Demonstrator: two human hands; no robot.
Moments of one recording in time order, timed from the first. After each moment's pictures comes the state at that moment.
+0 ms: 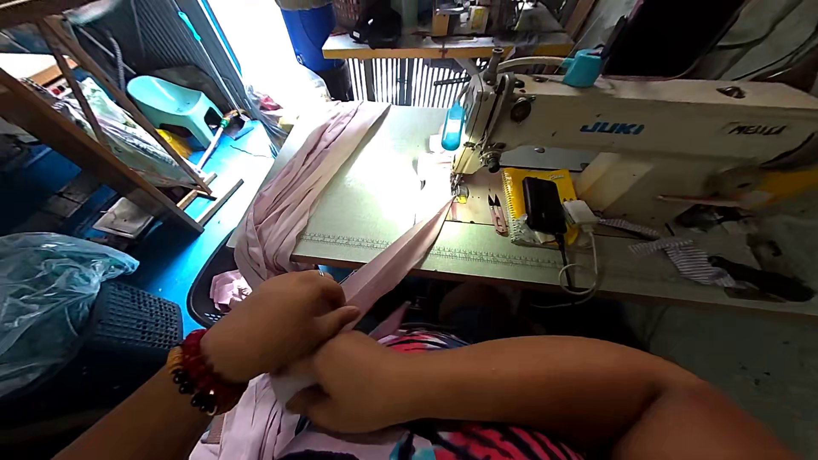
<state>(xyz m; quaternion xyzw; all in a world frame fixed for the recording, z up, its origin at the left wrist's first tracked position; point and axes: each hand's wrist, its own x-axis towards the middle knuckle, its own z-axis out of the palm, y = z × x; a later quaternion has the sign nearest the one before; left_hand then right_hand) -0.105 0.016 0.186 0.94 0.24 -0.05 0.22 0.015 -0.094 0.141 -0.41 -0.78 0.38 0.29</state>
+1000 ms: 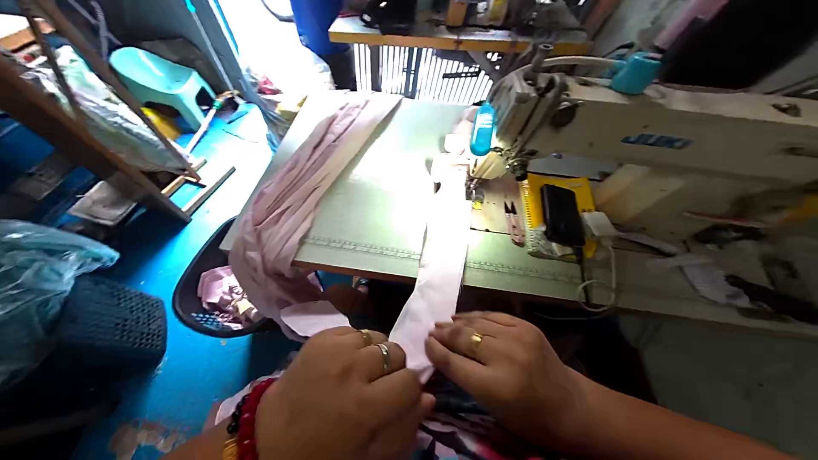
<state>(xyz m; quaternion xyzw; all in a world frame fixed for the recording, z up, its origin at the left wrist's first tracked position) -0.094 -0.016 0.148 0.95 -0.02 0.28 0.15 0.114 -0.145 0.121 -0.53 -0.79 -0.12 0.28</state>
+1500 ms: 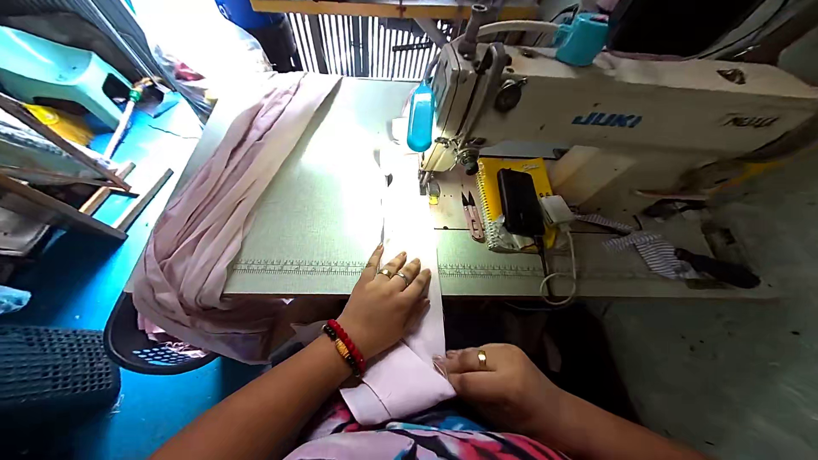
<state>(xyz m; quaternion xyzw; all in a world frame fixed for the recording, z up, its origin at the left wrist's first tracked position) 0.054 0.014 0.027 0.98 0.07 0.16 0.10 0.174 -0.191 0.044 -0.55 -0.73 0.08 0.41</state>
